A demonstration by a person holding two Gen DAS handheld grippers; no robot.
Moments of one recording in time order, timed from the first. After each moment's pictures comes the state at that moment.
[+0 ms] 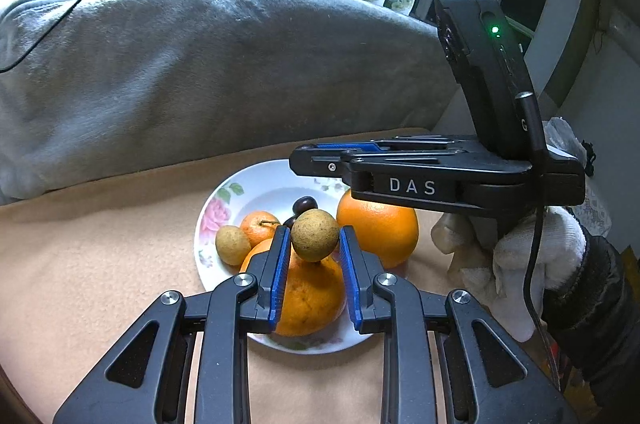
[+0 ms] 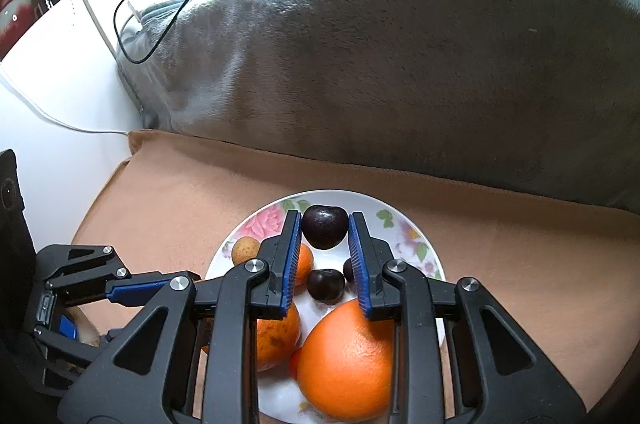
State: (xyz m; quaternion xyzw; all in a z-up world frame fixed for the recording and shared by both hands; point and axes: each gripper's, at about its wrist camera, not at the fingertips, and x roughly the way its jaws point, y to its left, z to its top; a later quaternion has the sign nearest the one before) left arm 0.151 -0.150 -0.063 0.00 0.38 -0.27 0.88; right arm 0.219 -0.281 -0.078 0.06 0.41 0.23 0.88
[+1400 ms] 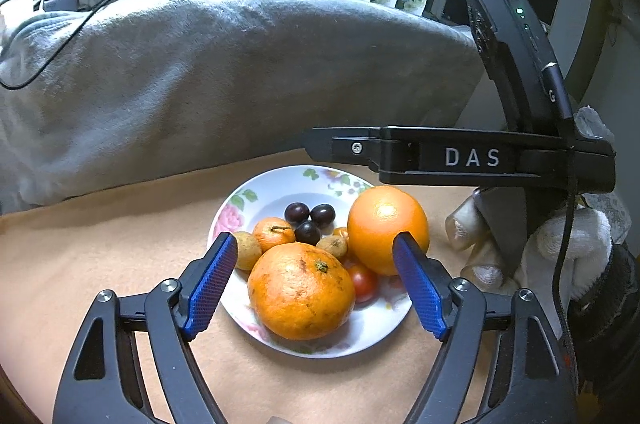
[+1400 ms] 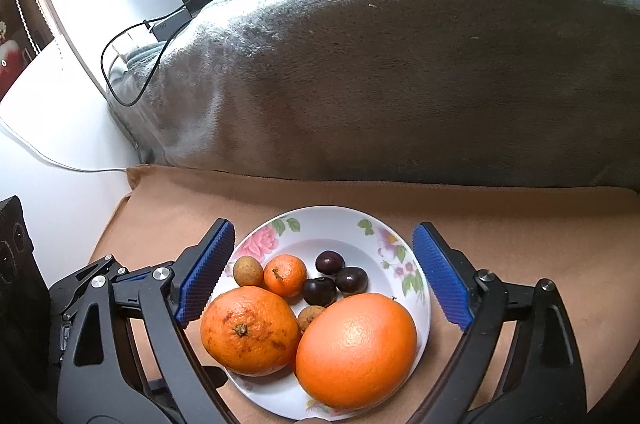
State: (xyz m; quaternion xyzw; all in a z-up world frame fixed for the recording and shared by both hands) left arm 0.146 -0.150 -0.056 0.02 0.38 -0.26 0.89; right arm 0.213 -0.301 -0.063 0.10 0.39 0.20 0.89
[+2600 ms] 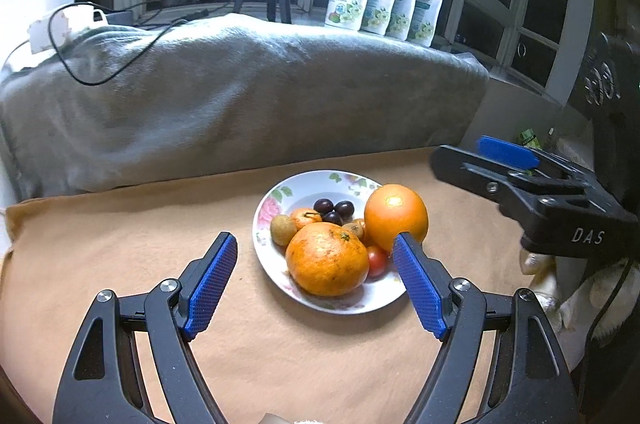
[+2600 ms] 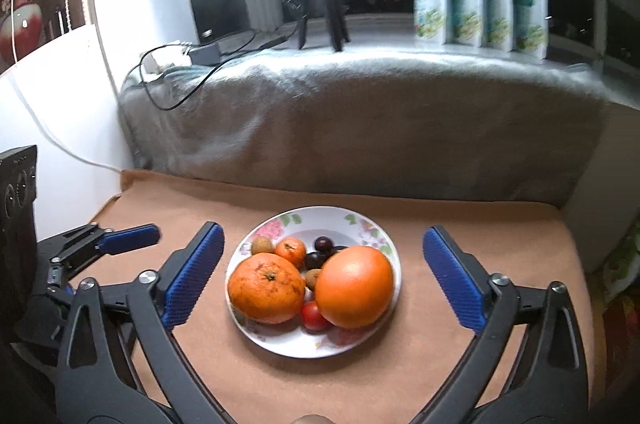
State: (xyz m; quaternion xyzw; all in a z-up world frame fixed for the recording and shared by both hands) left arm 0.101 -0.109 -0.038 0.00 0.34 -0.23 0.91; right arm 0.099 -0.288 -0.016 0.03 0.28 0.11 0.95
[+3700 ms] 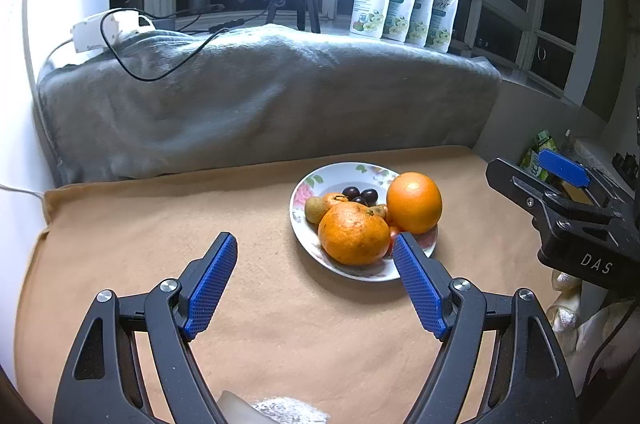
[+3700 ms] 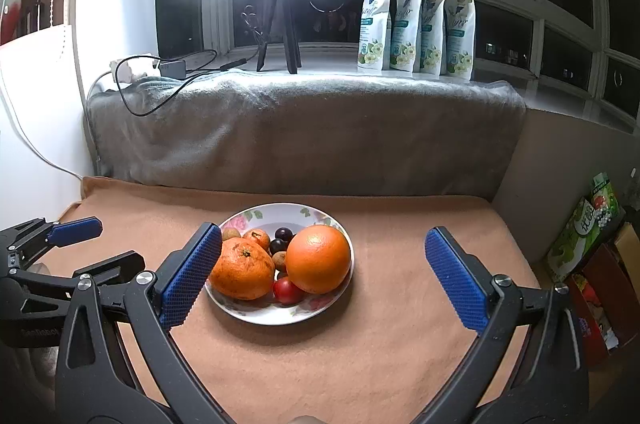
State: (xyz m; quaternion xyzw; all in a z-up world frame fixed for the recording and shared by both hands) left arm 0.068 -0.089 -0.029 0.01 0.33 -0.18 0.93; right arm 0.043 -0.274 -0.010 0.00 0.24 0.00 0.97
